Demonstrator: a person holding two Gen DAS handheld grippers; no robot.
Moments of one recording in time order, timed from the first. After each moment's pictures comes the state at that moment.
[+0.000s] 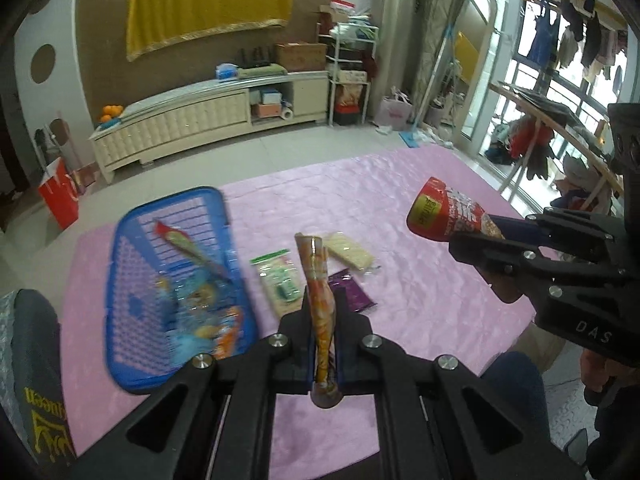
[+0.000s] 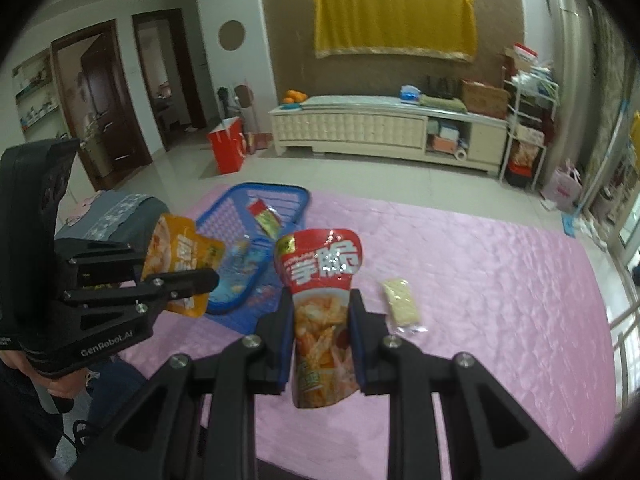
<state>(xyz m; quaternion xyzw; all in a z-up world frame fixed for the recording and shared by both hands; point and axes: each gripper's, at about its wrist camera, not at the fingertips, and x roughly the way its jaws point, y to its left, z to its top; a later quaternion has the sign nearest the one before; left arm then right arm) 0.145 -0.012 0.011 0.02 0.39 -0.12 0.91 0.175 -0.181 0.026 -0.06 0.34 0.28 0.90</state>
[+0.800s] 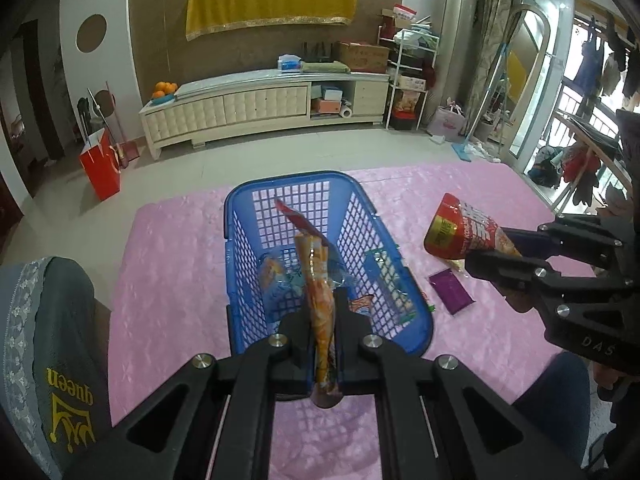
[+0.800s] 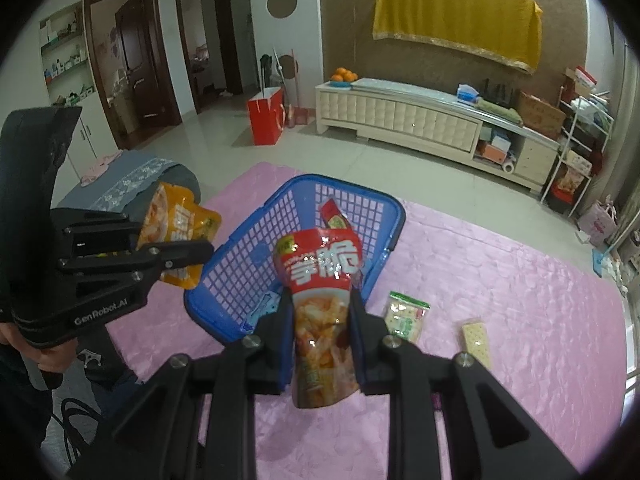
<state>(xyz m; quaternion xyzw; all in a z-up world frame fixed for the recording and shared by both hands) 0.159 0.122 -0.005 -0.01 0.40 -0.05 0.92 0.203 -0.060 0.001 -0.12 0.36 0.33 0.86</state>
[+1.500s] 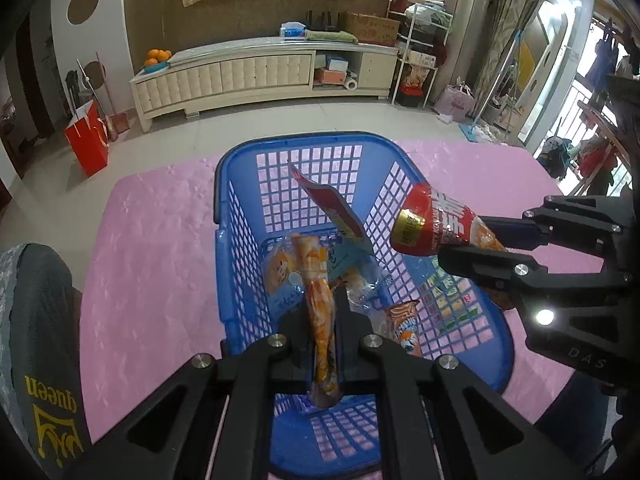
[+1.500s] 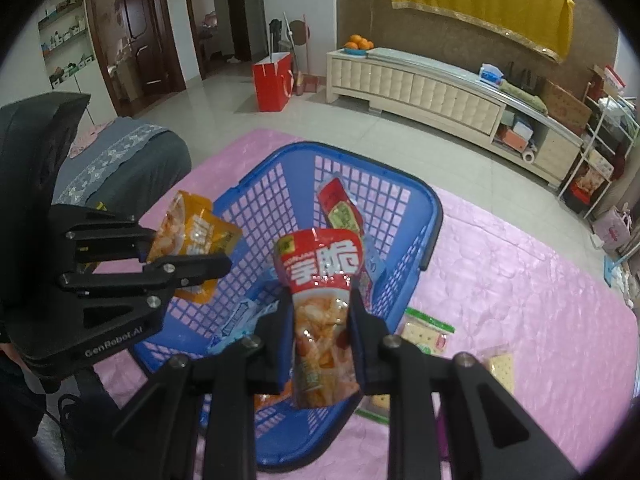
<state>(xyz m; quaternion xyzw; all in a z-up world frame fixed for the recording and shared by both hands) 0.228 0.149 -0.069 -0.02 0.45 -0.06 0.89 0.263 -0.005 -0.050 -0.16 0.40 0.34 0.83</state>
